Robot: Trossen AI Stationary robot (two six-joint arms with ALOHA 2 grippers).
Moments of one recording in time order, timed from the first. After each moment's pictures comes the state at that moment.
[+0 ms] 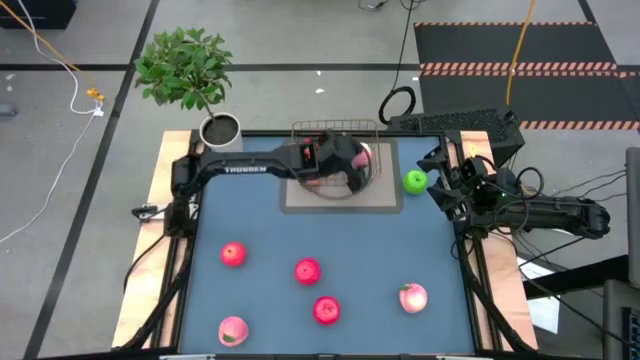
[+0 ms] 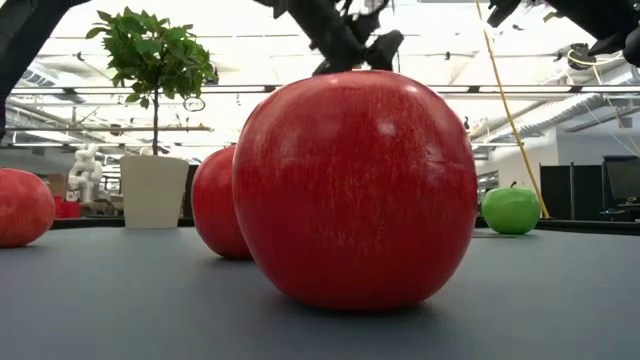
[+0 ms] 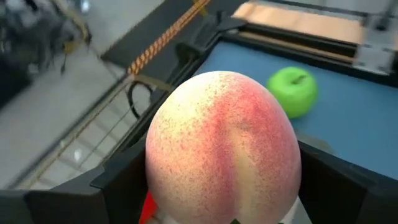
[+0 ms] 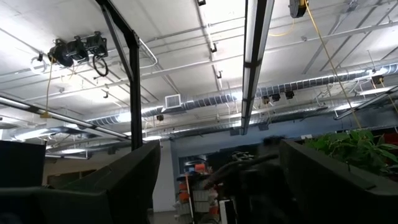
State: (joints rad) left arm 0.17 2.00 1.79 -0.41 -0.39 -0.13; right arm -0.24 0.58 0.24 1.01 -0.27 0.37
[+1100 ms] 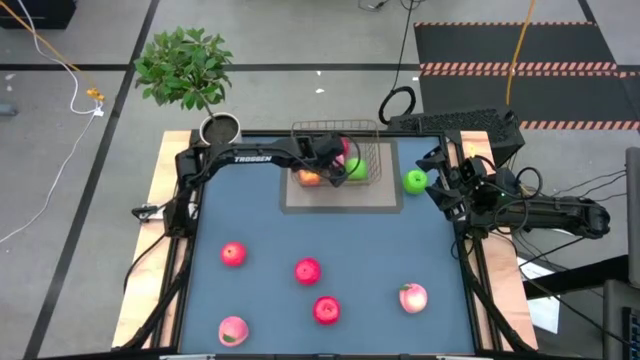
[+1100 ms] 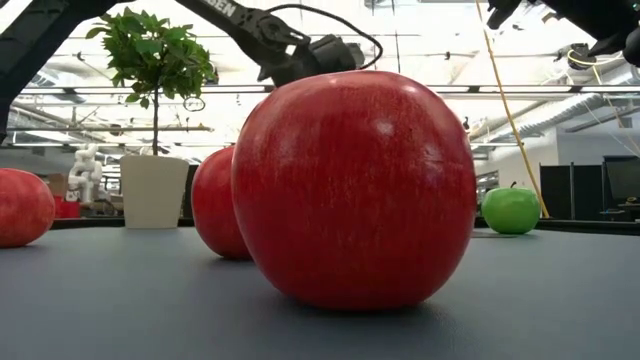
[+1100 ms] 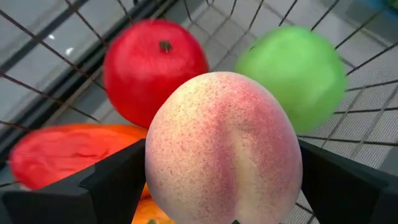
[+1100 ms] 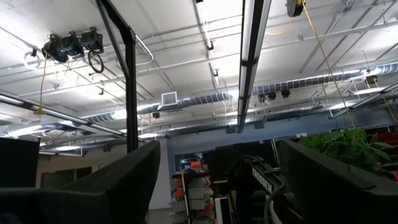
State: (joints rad) left arm 0.32 2.04 1.60 -0.52 -0.23 -0.29; right arm -0.24 0.58 0.24 1.00 -0.26 0.35
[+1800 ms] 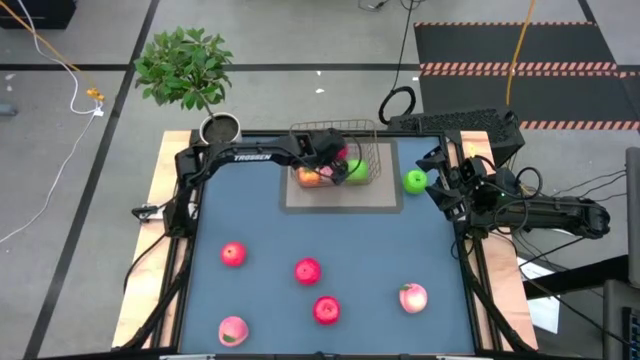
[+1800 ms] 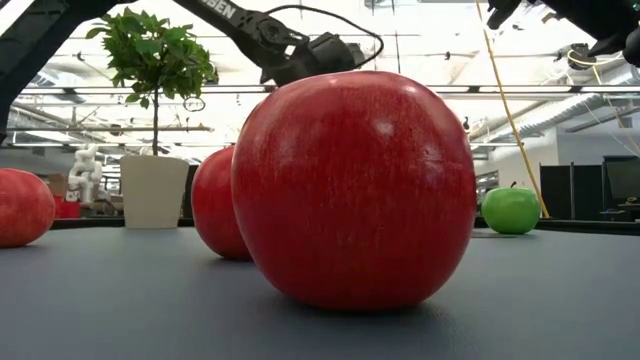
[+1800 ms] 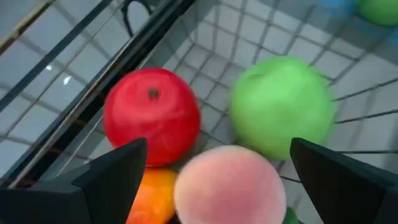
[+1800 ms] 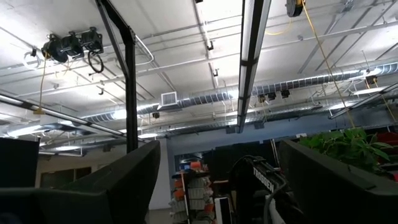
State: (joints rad) left arm 0.33 2.04 1.61 -0.44 -0.21 -0.16; right arm -0.24 0.58 0.24 1.00 -0.26 0.35
